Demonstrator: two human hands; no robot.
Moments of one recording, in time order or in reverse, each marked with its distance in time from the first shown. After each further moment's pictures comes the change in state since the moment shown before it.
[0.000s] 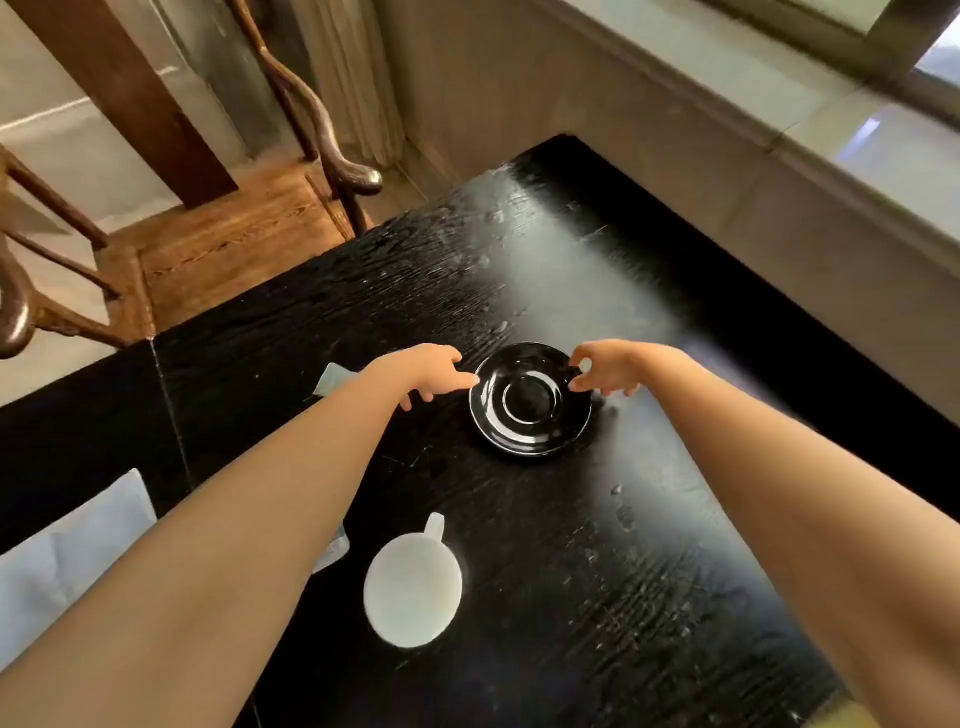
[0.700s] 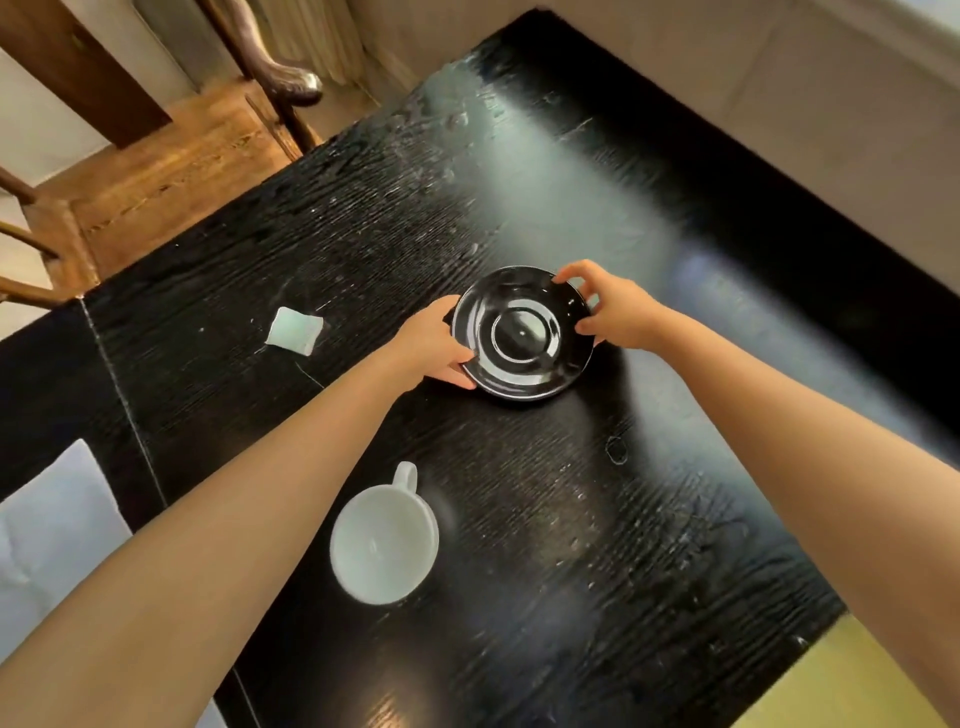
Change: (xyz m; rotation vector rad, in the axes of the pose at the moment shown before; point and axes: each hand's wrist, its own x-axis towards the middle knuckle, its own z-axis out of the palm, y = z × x) left_hand 0.016 0.015 0.067 -0.742 0.095 0.083; right_hand 0.013 0.044 0.052 0.541 0.335 -0.189
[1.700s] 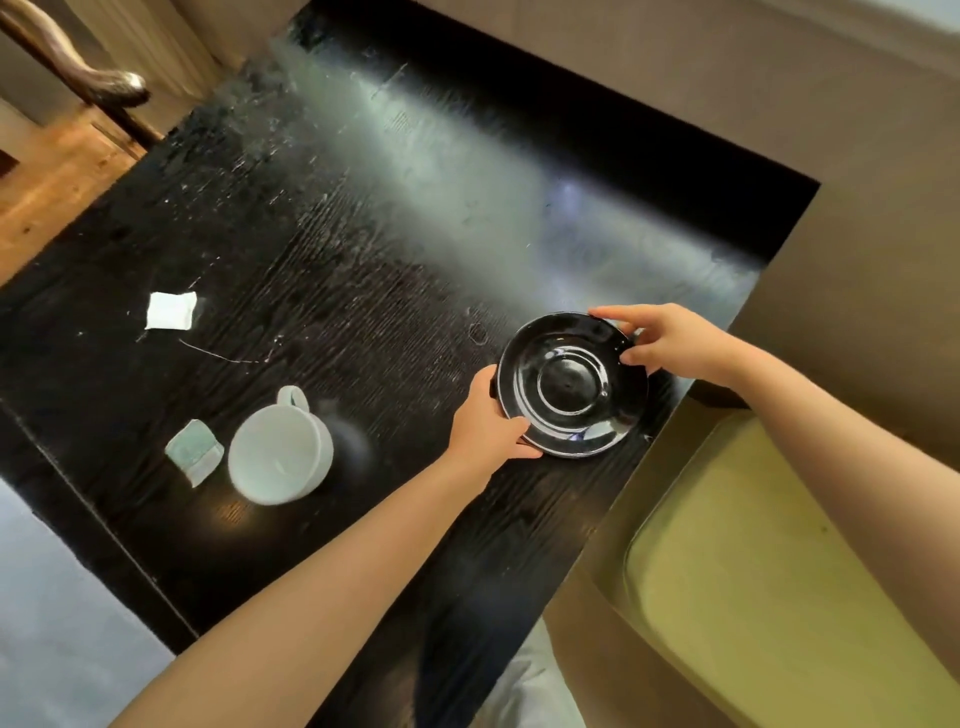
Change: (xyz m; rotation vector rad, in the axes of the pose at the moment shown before) left_hand -0.144 -0.072 0.206 -0.086 -0.157 0.051; right_hand -0.233 0.140 0.000 0.219 0.072 0.161
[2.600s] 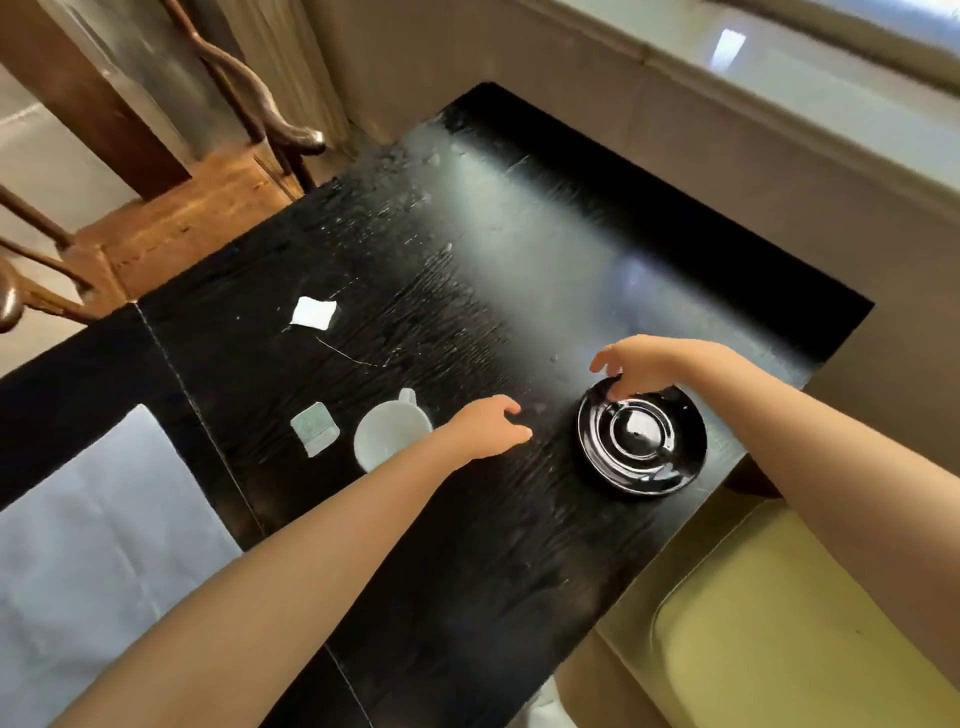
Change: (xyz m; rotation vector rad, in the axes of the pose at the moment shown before) left_hand -0.028 0.024 -0.101 0.714 -0.003 -0.025; right_hand 0.019 -0.148 0.036 -0.889 -0.293 -0.013
